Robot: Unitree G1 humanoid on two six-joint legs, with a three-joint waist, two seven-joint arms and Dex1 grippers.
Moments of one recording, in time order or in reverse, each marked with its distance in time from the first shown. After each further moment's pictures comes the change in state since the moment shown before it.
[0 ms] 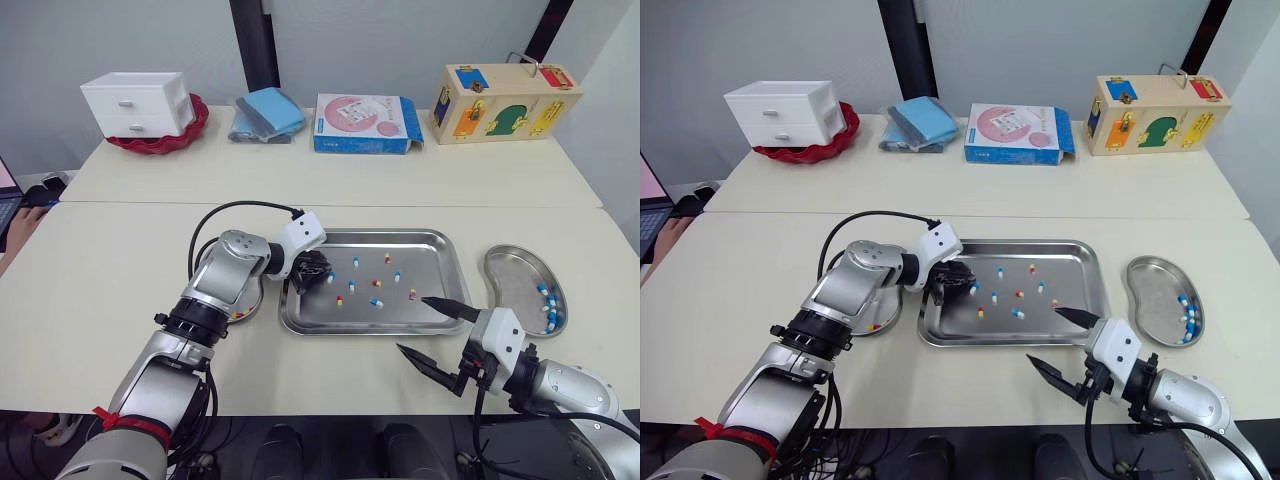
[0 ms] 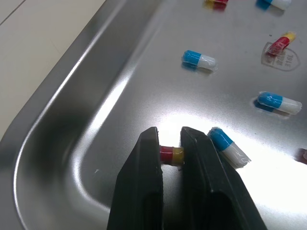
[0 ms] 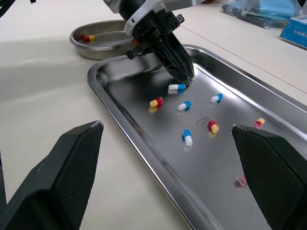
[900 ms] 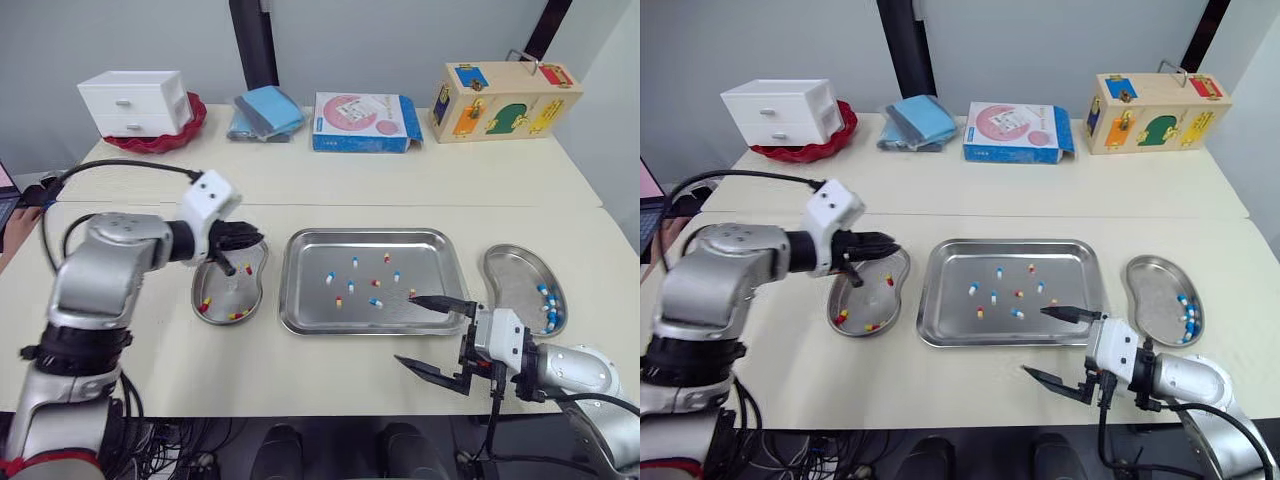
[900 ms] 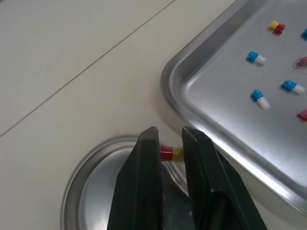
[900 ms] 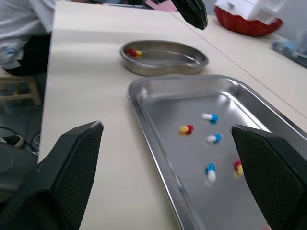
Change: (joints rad) left arm 0.232 0.361 0.399 -0.583 -0.242 0.508 0.053; right arm -0.134 -0.042 0.049 0.119 0.020 -0.167 0.248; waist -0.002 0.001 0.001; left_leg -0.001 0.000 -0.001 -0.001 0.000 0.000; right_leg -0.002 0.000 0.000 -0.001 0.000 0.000
